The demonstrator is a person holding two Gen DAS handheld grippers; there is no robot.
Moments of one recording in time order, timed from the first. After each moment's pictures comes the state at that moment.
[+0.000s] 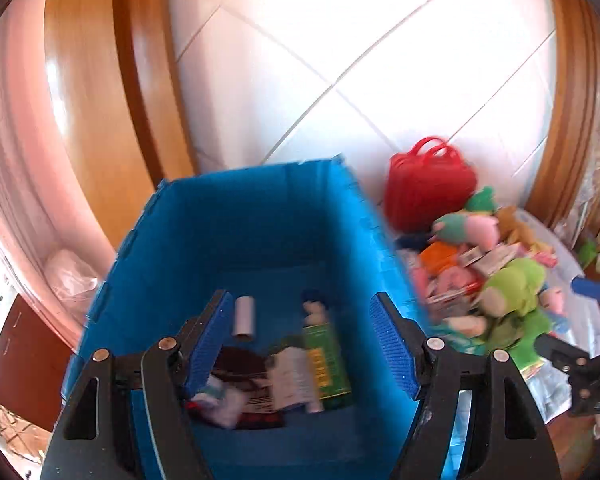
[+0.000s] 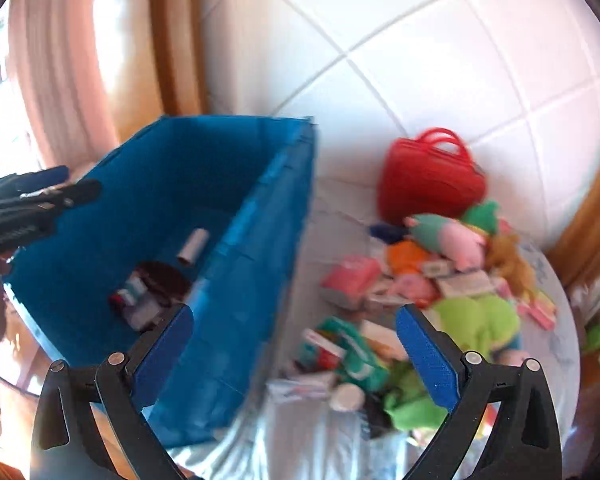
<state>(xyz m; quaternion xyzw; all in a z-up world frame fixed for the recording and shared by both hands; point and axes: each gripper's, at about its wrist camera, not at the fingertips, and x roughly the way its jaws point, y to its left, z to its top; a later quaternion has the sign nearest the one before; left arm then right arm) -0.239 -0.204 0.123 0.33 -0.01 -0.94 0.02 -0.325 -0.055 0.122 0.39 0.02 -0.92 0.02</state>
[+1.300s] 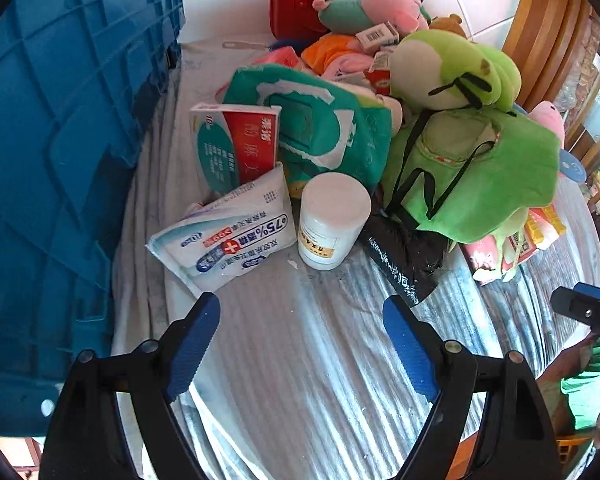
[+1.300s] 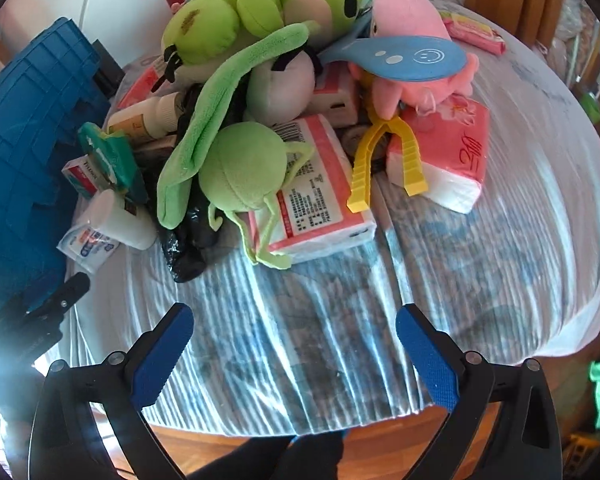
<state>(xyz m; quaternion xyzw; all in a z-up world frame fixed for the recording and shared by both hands) -0.235 0.020 -0.188 0.51 0.02 -0.86 -0.05 -0.222 0.195 -0.152 0.55 -0.18 -0.81 -0.09</state>
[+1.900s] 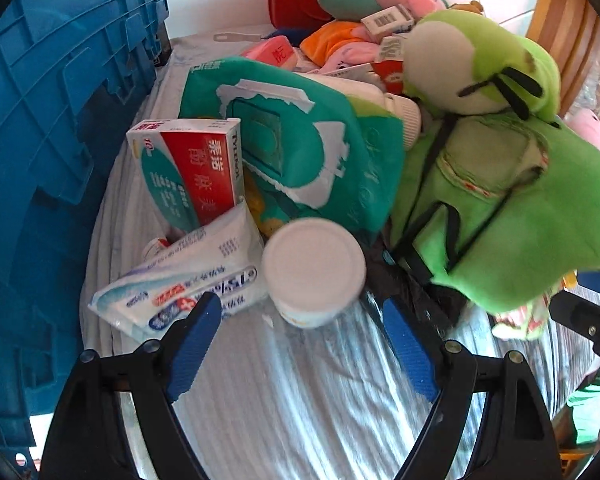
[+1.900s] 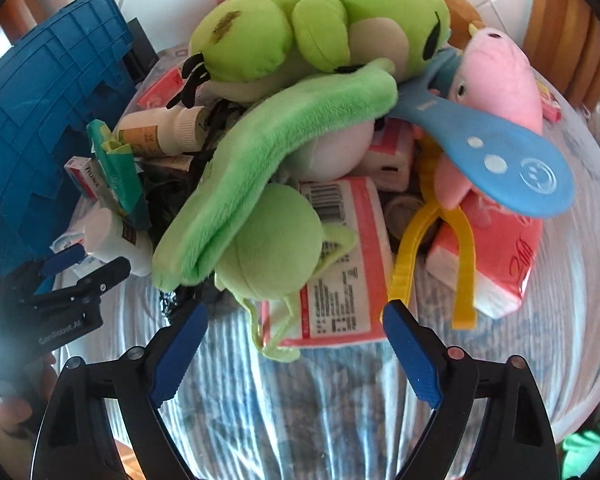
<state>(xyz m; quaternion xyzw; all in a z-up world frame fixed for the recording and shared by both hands) -0.288 0.046 -0.212 0.52 0.02 -0.85 -0.02 -0.284 0.199 -0.159 0.54 -0.11 -0.83 -0.03</state>
